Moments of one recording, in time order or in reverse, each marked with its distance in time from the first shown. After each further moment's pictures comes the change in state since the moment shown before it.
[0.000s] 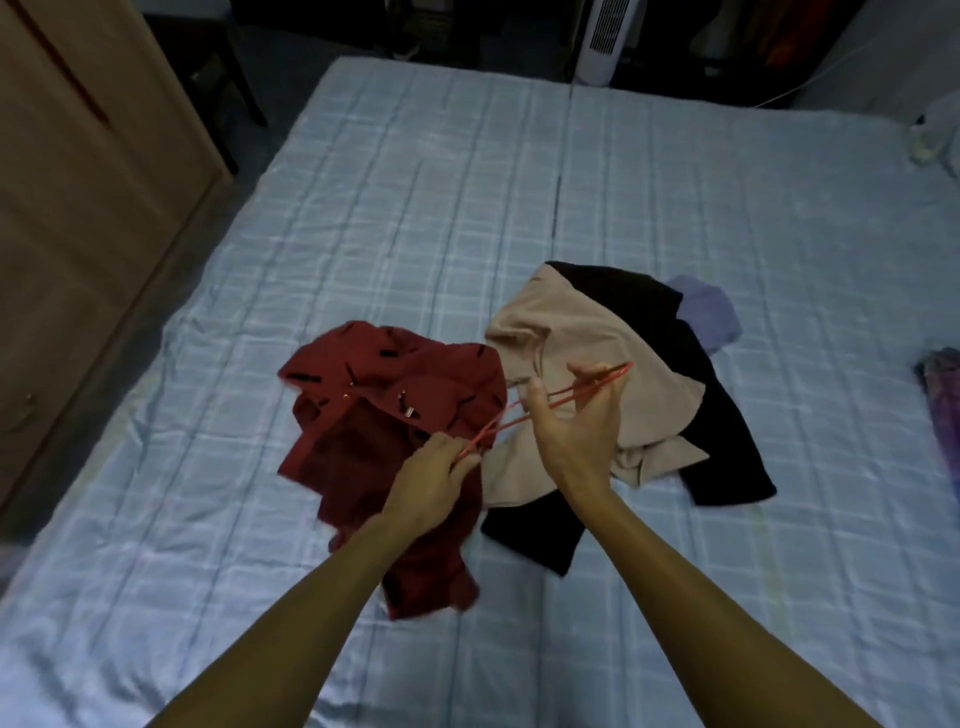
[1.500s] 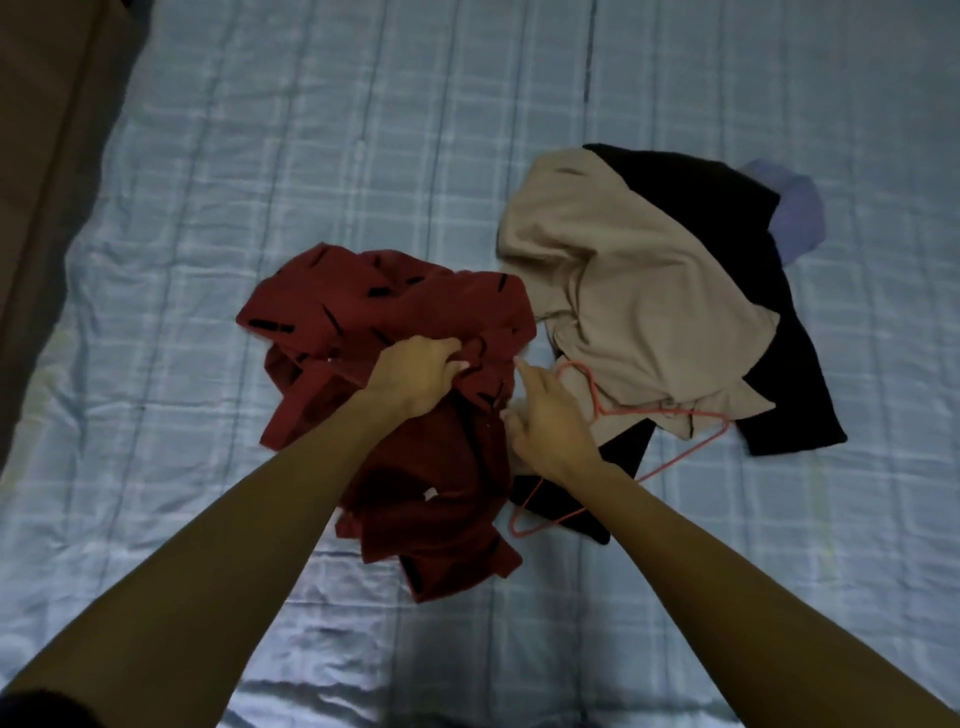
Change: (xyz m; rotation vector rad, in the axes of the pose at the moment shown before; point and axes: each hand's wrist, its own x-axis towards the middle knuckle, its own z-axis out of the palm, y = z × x) left_hand 0.143 -0.090 -0.018 0.251 -0.195 0.048; right_hand 0.000 0.124 0.106 -0.570 -0.796 0.041
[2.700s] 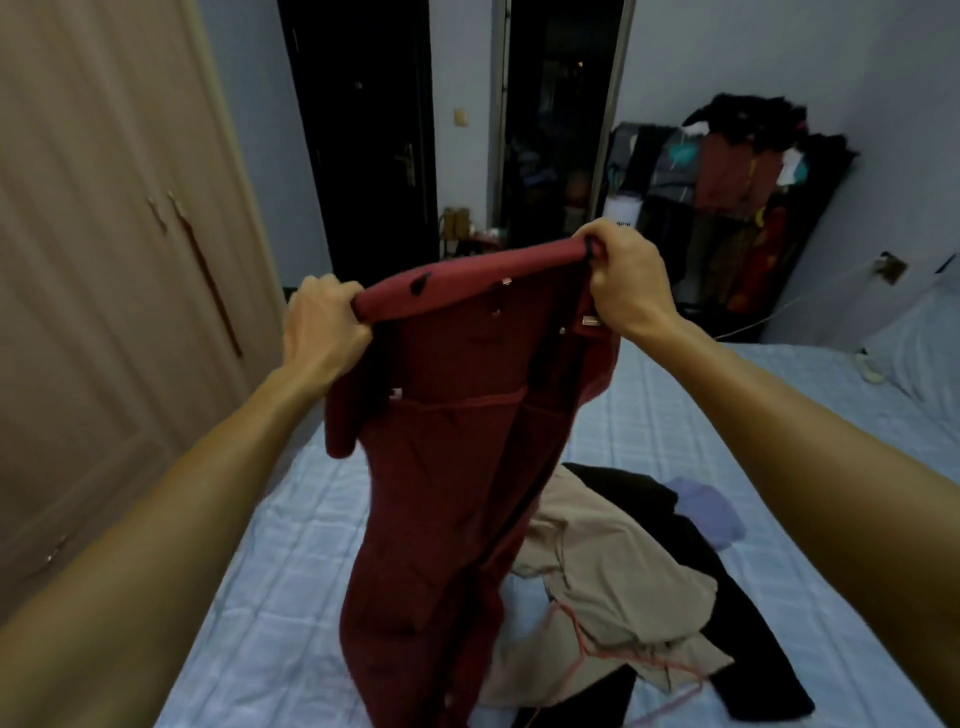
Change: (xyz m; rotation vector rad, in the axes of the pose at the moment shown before) left_hand -0.209 0.156 -0.410 0.255 1.127 -0.030; right_hand -0.101 -0.254 -0.447 -0.051 0.892 -0.587
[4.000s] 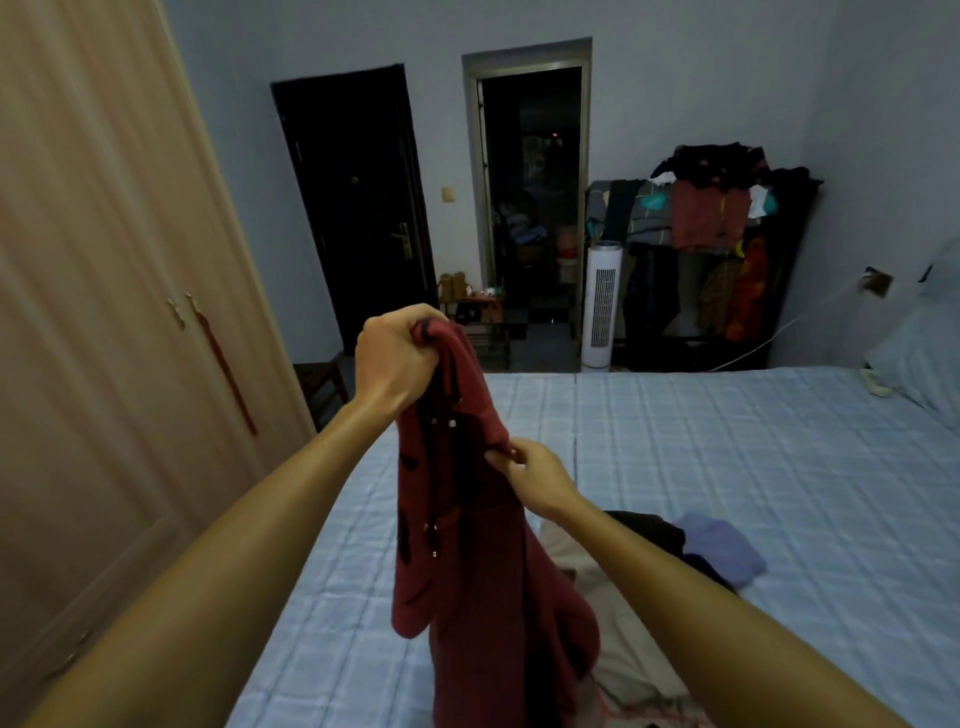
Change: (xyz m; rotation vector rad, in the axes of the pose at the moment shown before) left_hand 0.015 0.122 -0.018 -0.512 0.083 0.104; right_hand -0.130 0.006 0.073 0.551 -0.437 0.426
